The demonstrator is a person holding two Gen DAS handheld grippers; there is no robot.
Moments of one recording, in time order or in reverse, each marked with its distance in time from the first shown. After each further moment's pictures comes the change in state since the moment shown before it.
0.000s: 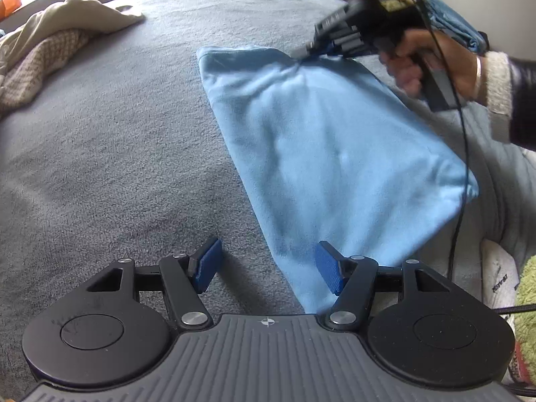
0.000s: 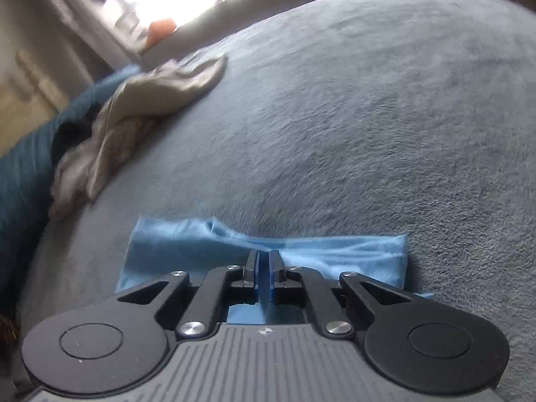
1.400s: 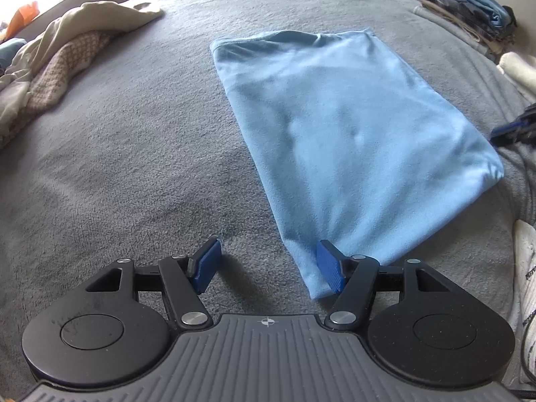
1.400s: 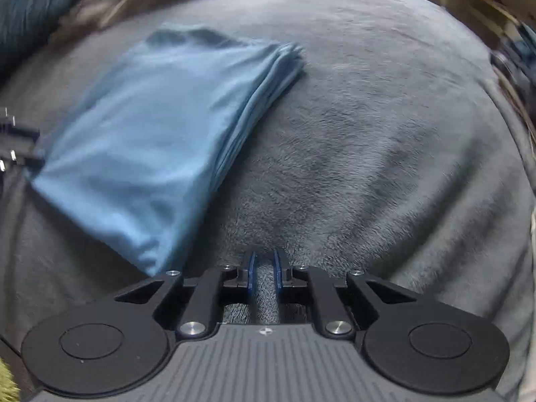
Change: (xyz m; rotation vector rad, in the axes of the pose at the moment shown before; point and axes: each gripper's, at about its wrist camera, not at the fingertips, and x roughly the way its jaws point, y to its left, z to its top) left arm -0.001 -0.019 0.002 0.018 0.051 0.161; right arm -0.198 -0.016 -0.150 -0.396 0.183 -0.216
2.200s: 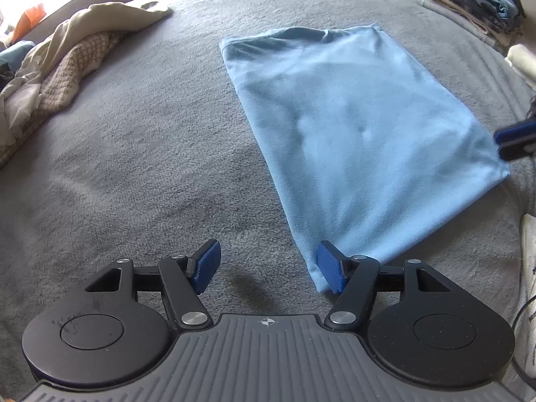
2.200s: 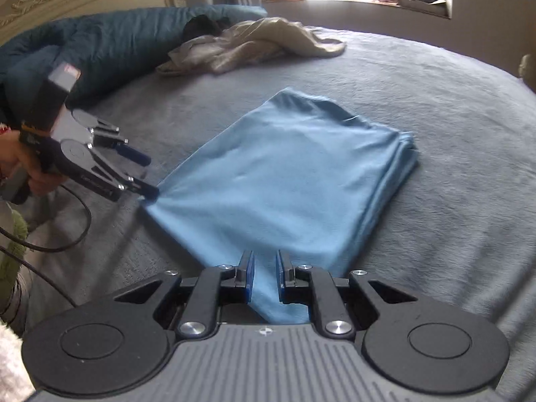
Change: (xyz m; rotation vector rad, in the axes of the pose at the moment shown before) left arm -0.009 0.000 0.005 0.020 0.029 0.054; right arm 0.003 0.068 -0.001 -0.298 -0.074 0.253
